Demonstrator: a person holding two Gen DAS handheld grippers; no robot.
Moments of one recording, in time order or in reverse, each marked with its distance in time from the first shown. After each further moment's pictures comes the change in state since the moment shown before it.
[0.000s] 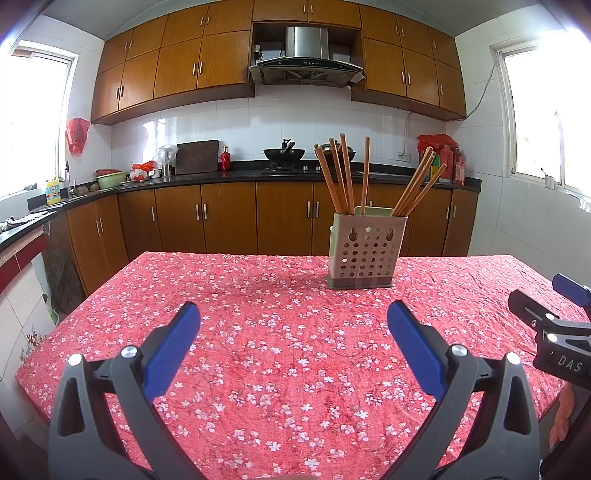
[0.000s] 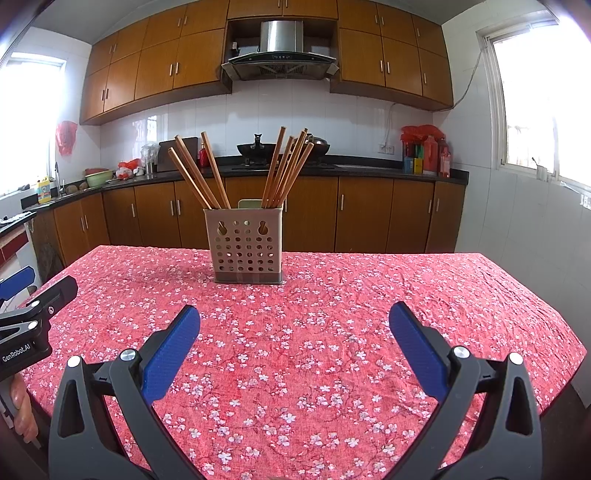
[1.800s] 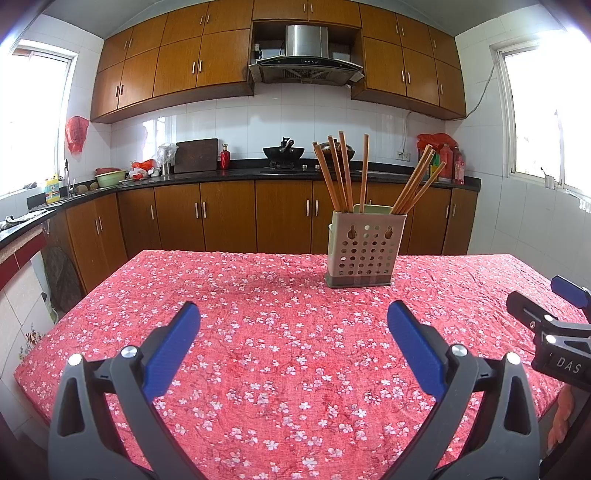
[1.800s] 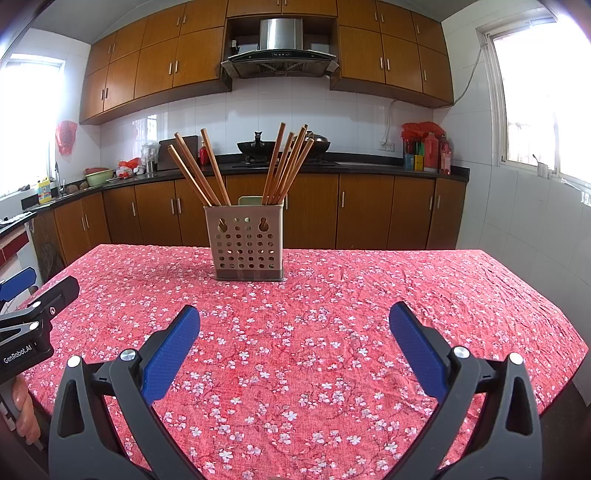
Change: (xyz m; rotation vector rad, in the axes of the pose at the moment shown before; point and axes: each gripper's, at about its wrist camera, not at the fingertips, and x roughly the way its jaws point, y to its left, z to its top) left arm 0.001 -0.003 -0.003 -0.003 0.002 -0.001; right arm 0.001 0.001 -0.002 0.006 0.006 0.001
